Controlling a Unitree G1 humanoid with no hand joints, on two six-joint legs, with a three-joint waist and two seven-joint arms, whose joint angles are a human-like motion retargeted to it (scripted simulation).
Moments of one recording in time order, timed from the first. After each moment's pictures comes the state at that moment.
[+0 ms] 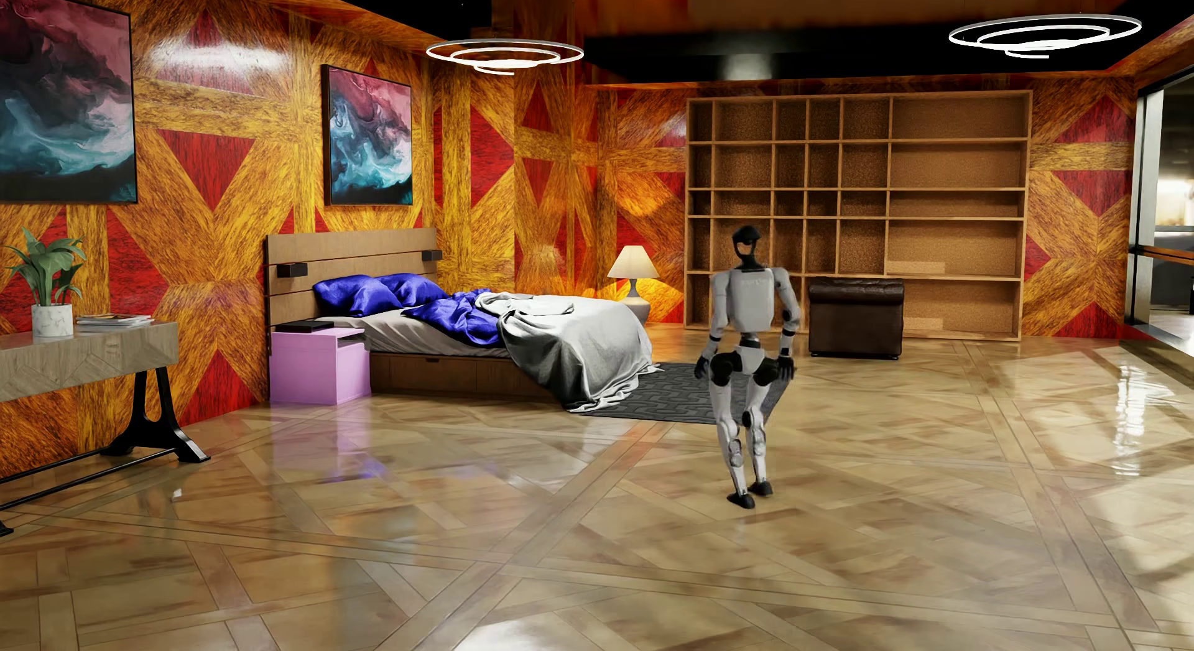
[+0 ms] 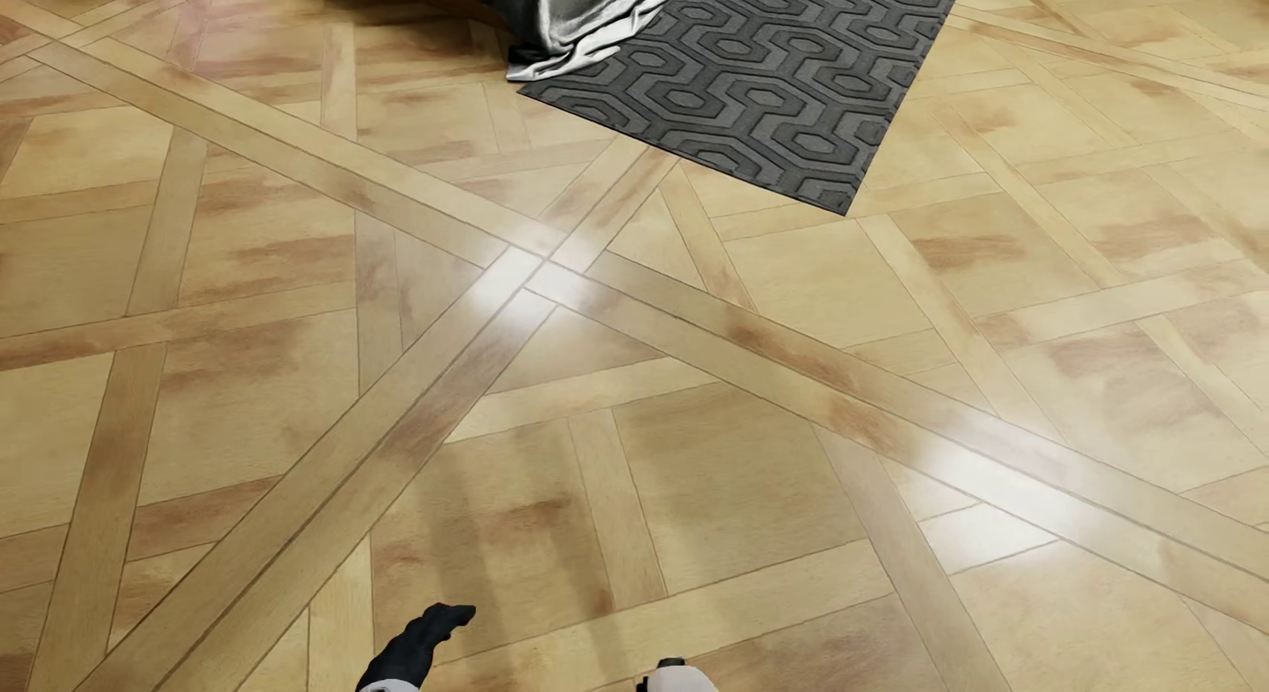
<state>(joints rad) -0.12 -0.59 0.00 -0.24 -0.08 -0.19 0.21 0.16 0.06 0.39 0.90 0.05 0.27 -0.27 -0.17 0.03 -0.25 -0.07 0.02 -0.01 0.38 0.75 0.67 0.83 -0.64 0.09 0.20 0.20 -0.20</state>
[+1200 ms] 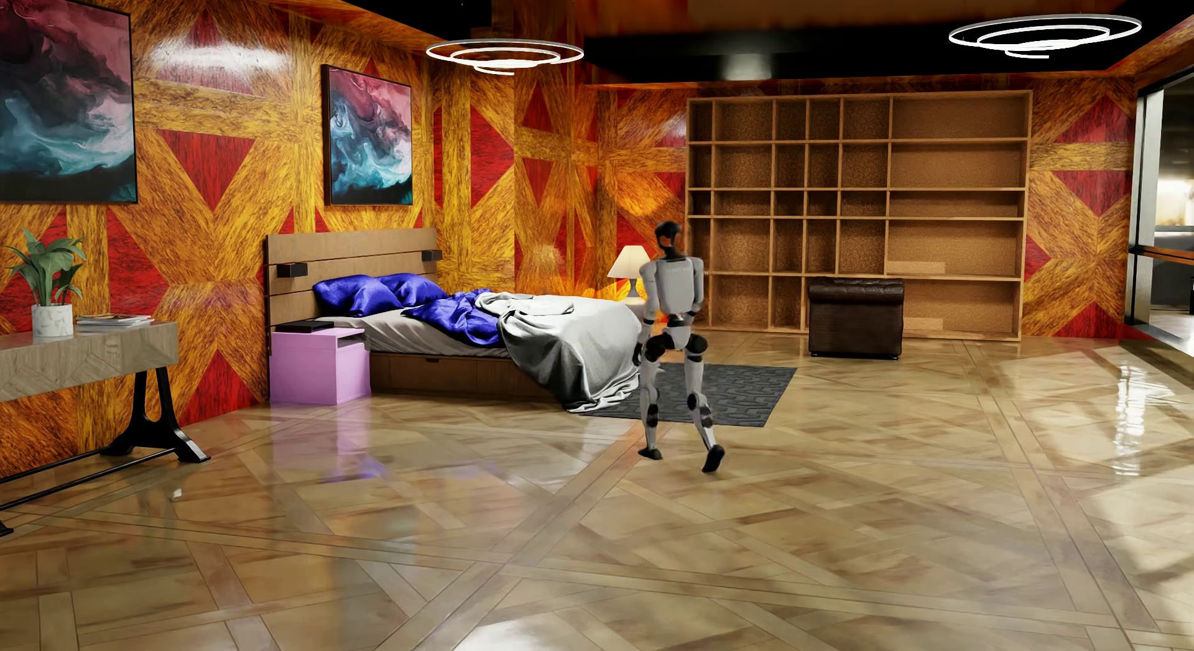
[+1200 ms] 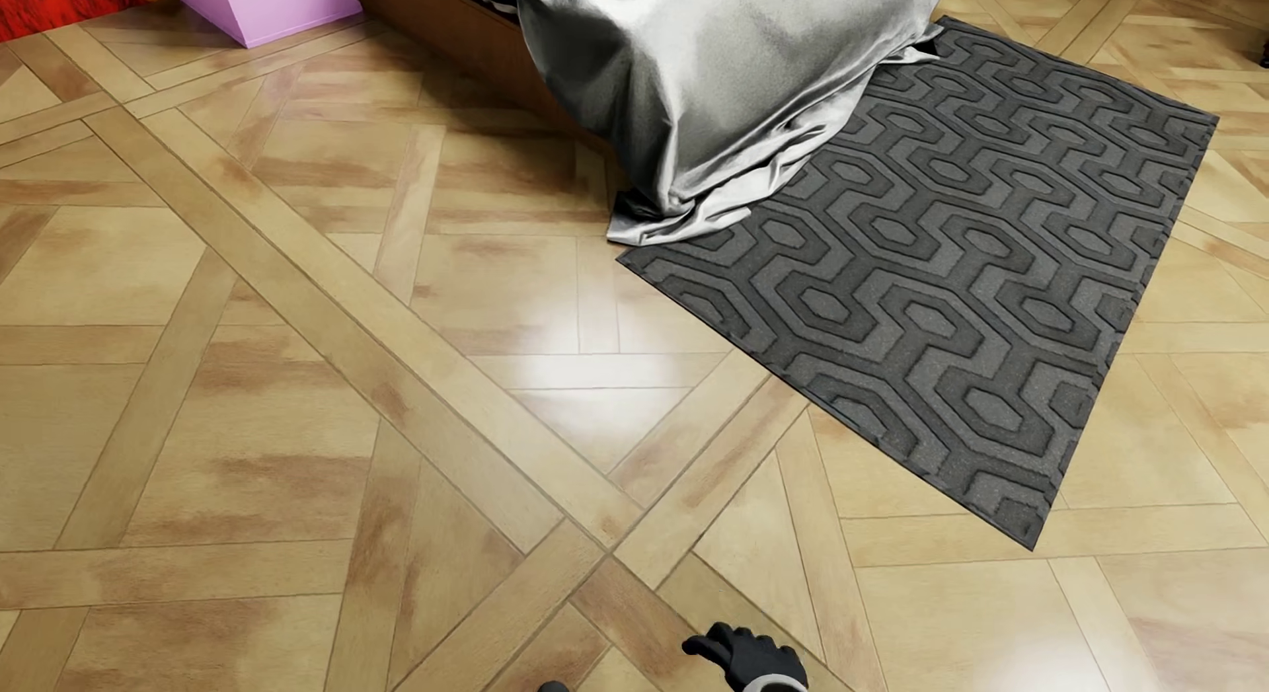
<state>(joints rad) -0.50 0.11 0.08 0.01 0.12 -0.05 0.10 0.03 -0.01 0.43 0.59 0.24 -0.10 0.00 0.13 0.05 -0.06 0.01 0.01 -0.03 0.45 0.78 0.97 0.76 -0.82 0.20 0.17 0.14 -0.23</state>
